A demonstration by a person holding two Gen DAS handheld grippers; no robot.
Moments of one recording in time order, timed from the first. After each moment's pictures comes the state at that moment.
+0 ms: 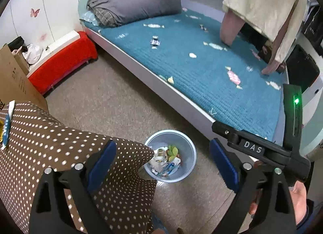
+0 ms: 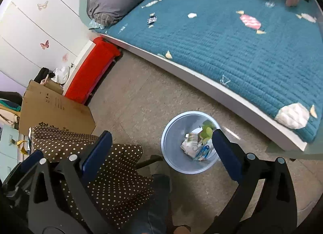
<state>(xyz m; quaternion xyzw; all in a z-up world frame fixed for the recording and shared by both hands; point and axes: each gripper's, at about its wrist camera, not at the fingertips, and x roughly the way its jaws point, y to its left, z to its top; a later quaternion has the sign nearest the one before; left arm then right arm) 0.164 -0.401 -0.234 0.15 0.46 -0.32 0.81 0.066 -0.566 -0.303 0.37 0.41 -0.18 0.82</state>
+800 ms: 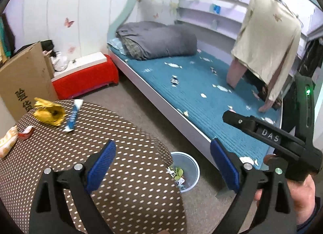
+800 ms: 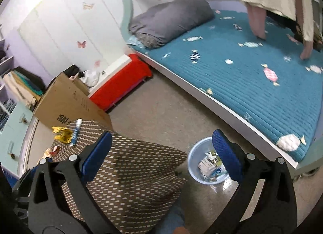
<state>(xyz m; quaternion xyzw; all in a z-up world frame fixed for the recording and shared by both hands) 0.120 -0.247 -0.127 0.05 0.37 -0.29 0.88 0.061 -0.452 -0.154 0.28 0.33 -0.12 0.90</state>
